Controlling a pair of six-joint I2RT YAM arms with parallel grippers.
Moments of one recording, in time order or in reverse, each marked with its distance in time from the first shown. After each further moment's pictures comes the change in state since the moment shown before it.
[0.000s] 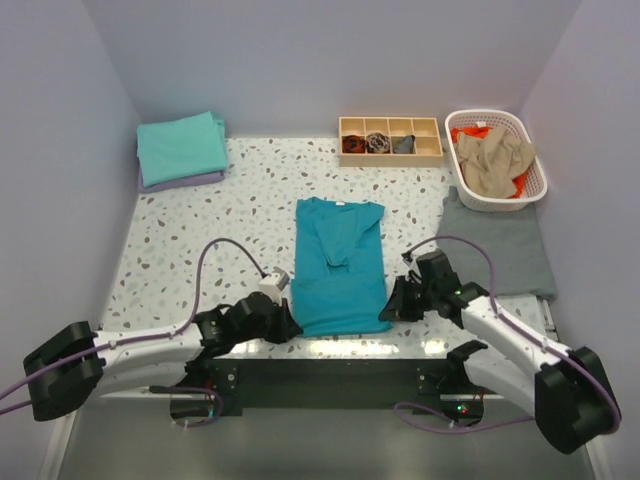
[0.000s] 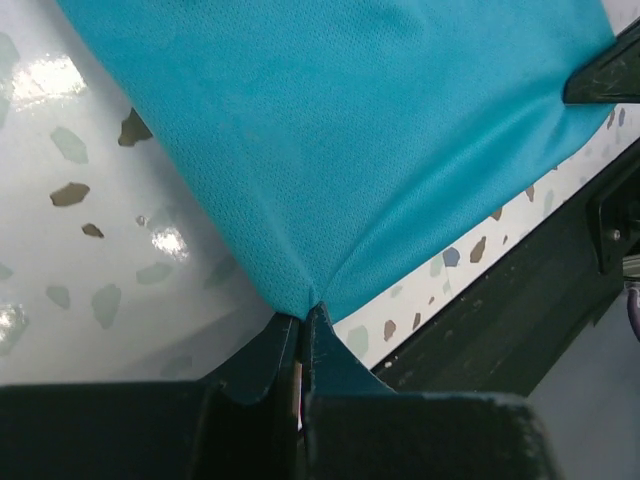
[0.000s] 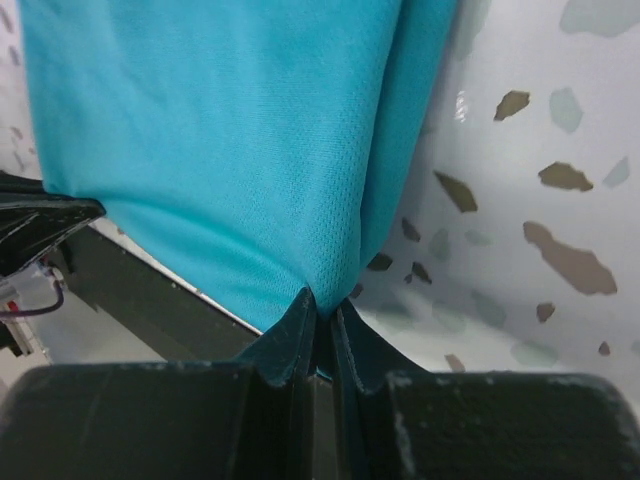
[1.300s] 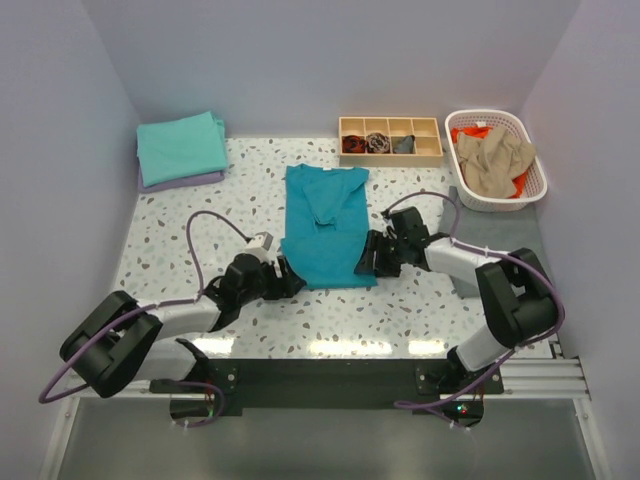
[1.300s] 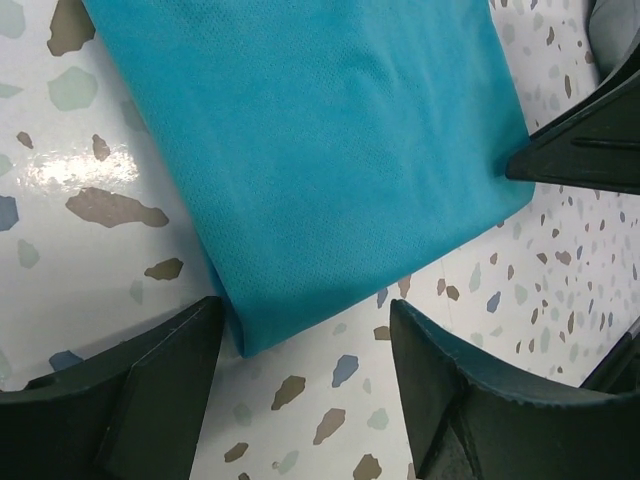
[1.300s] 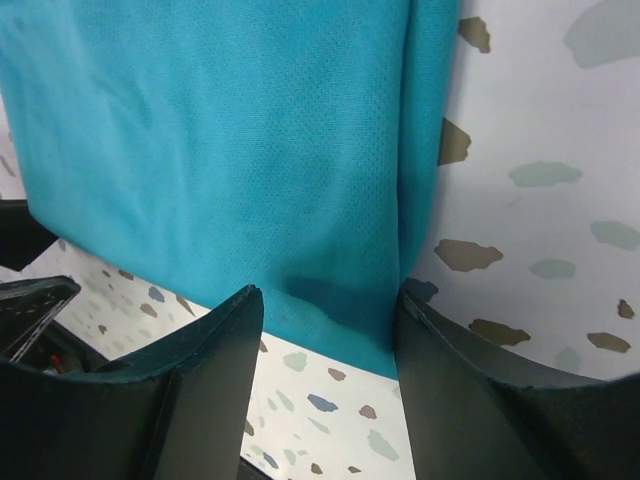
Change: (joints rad) left arm 0.394 0.302 0.067 0.360 0.117 0.143; right arm -0.023 0.565 0.374 0.198 0.071 -0.041
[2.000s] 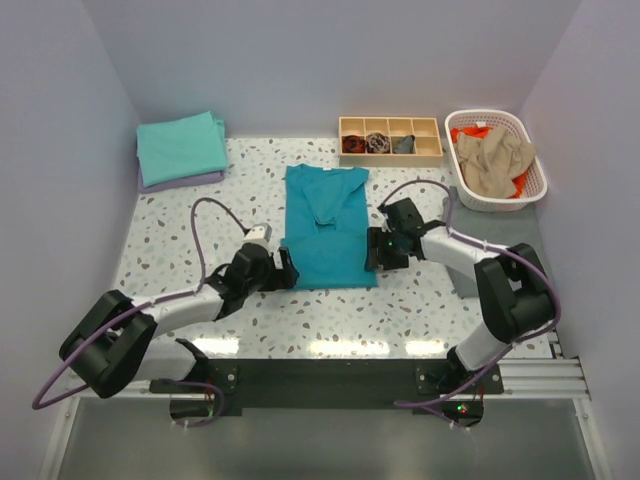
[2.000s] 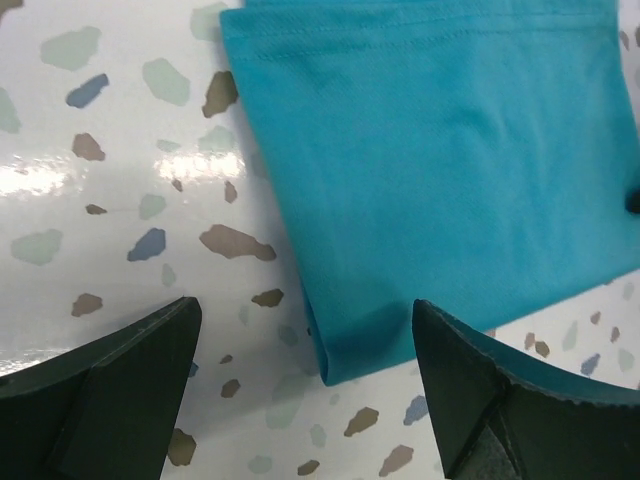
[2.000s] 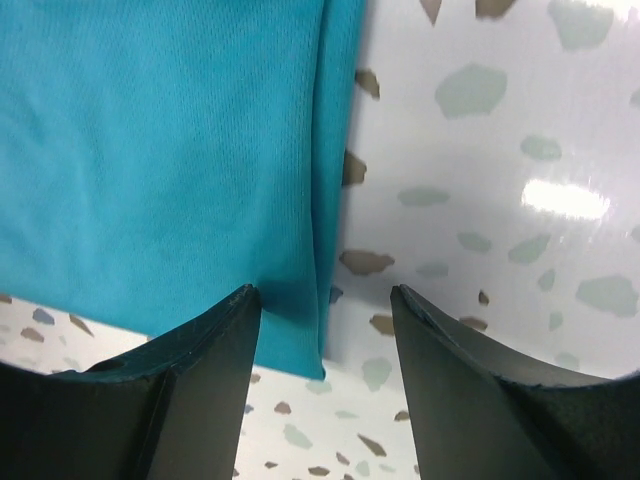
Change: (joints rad) left arm 0.000 0.014 0.145 -0.263 -0.224 0.087; right arm 0.008 0.057 0.146 -0.182 0.188 -0.198
